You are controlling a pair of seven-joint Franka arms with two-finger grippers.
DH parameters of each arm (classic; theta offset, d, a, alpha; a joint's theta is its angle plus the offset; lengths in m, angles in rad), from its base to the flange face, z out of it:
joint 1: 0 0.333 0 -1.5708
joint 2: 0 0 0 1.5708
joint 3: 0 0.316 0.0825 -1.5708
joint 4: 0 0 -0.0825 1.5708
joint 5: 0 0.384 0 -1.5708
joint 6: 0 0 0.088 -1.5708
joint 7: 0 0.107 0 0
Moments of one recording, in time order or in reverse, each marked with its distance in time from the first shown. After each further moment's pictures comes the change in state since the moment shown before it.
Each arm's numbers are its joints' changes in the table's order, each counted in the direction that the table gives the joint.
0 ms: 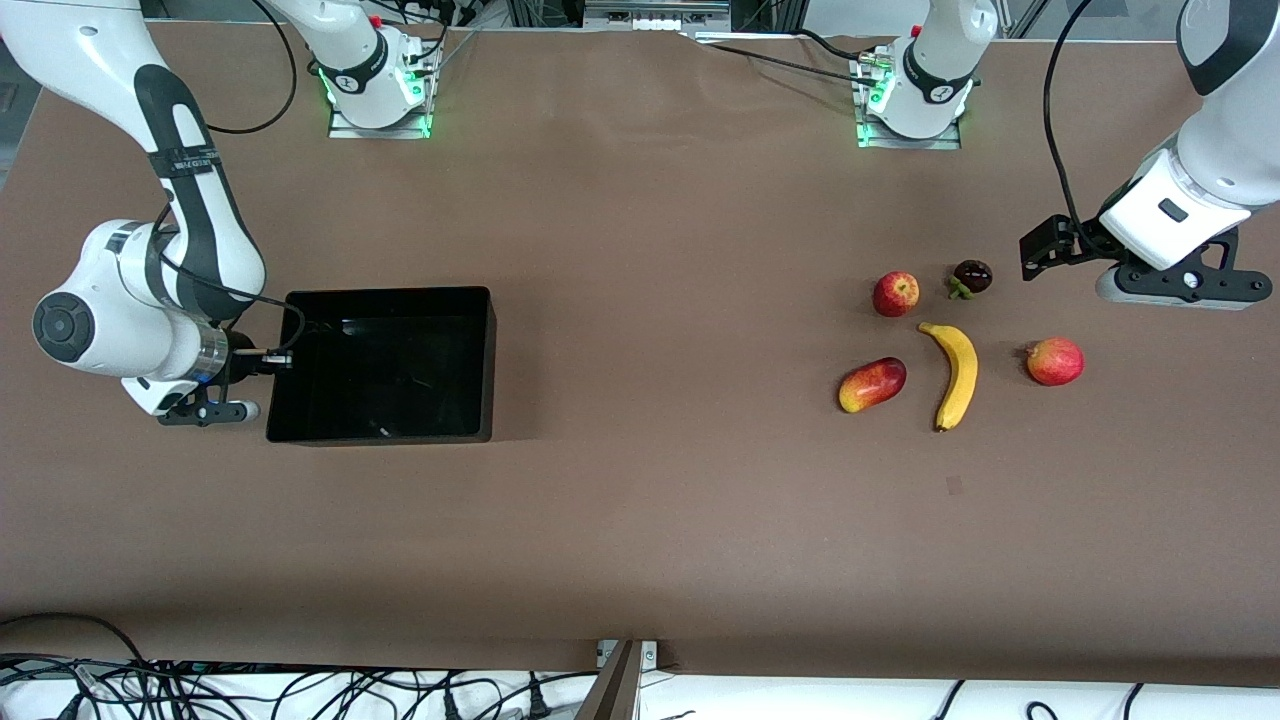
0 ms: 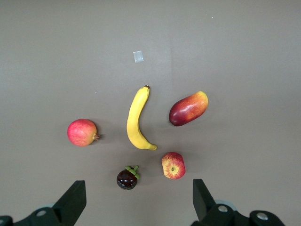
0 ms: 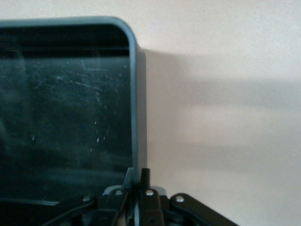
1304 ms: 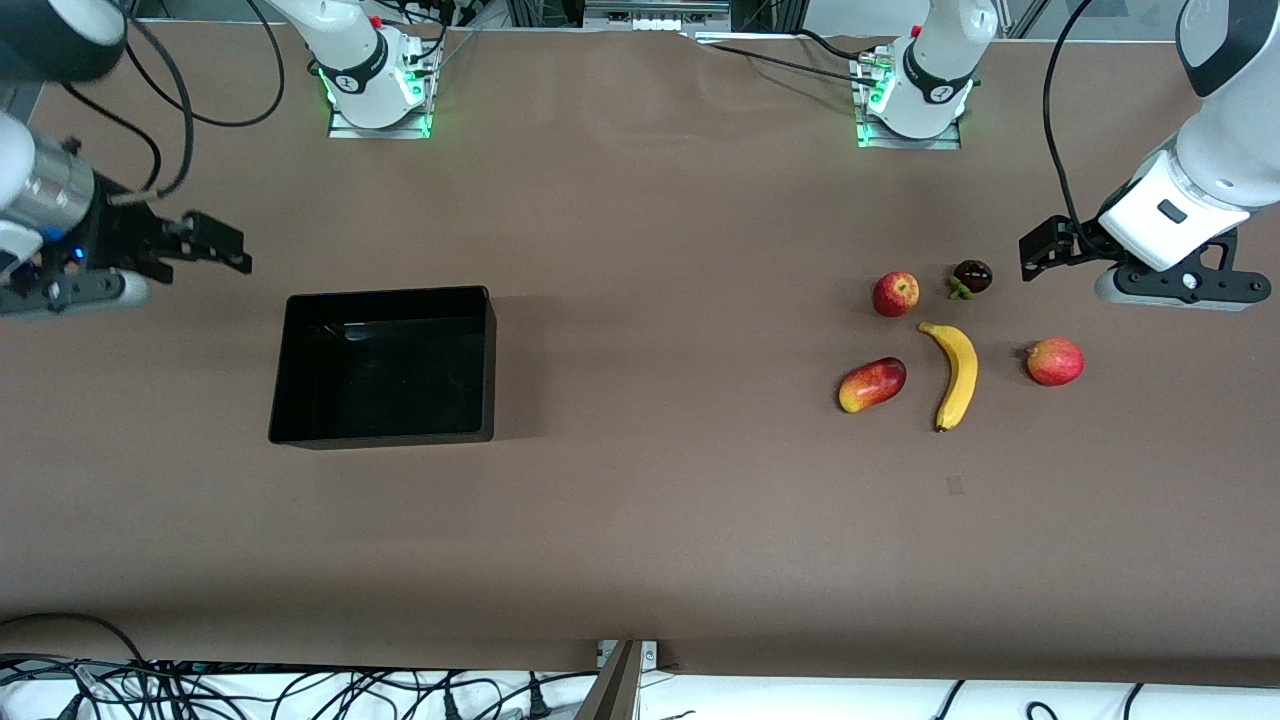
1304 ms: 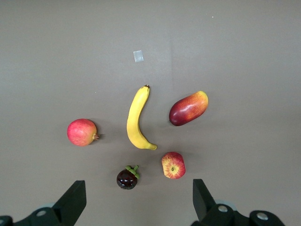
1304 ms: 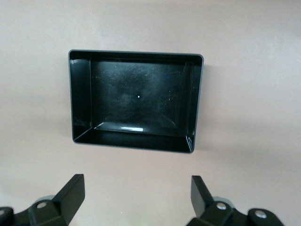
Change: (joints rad) left arm 0.001 0.002 -0.001 0.000 0.000 0.001 0.000; right arm 0.040 -0.384 0.096 -0.286 -0.021 0.579 0.132
